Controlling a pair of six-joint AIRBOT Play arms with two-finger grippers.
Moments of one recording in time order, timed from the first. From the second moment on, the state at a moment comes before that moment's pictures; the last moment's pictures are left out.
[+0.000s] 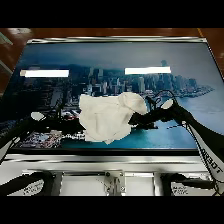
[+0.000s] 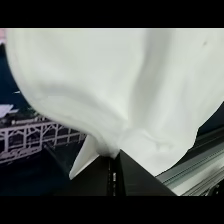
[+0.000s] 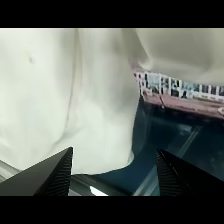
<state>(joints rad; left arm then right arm) -0.10 -1.24 0.61 0.62 -0.92 -1.27 0.14 -1.48 0.87 -0.79 1.04 1.37</state>
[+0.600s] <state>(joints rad) -0.10 -1.20 0.61 0.62 -0.85 -1.24 0.19 -1.59 0.88 -0.69 1.03 1.36</state>
